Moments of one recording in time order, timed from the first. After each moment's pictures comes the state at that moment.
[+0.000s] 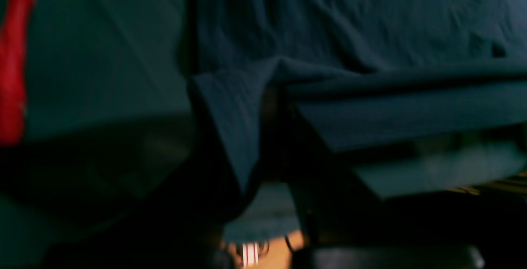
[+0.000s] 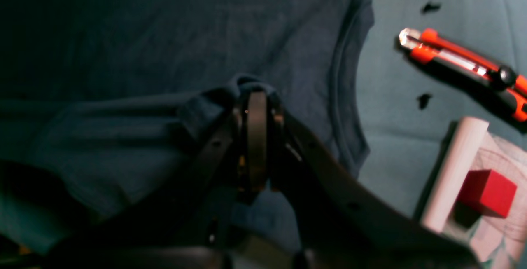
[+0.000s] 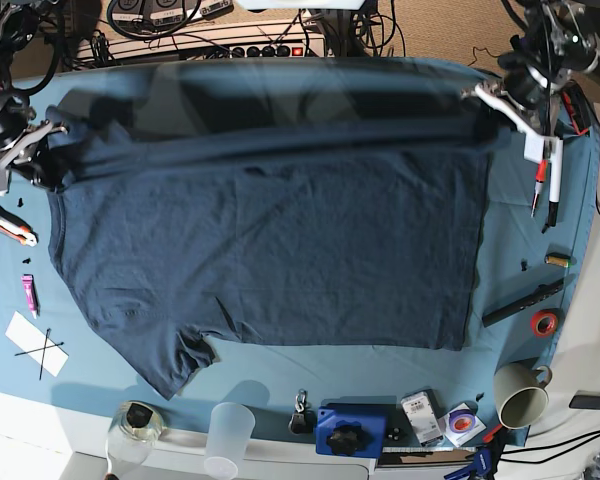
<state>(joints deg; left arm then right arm) 28.3 -3.6 -29.8 114.3 -38.8 -24.3 55.7 -19.1 25.5 50.1 101.7 48.9 40.5 -59.9</state>
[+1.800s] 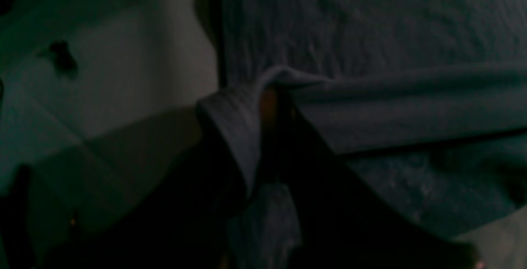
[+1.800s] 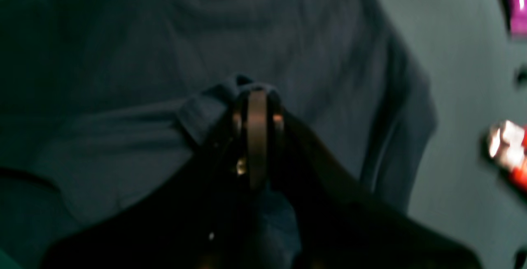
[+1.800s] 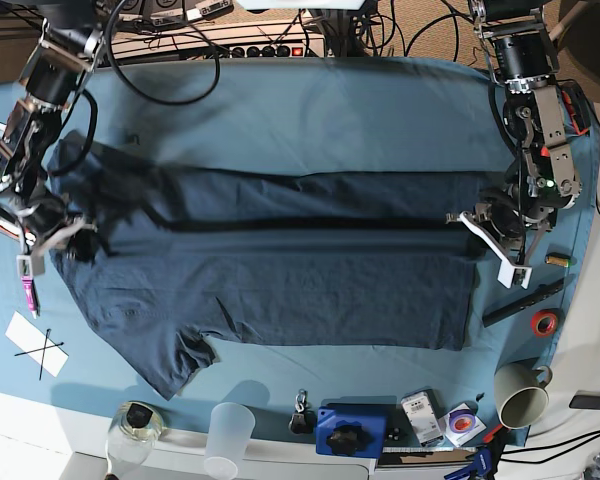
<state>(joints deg) -3.2 -9.0 -16.3 87.3 -19.9 -21.7 48.5 11.8 25.8 31.9 66.2 27.2 39.5 -43.3</state>
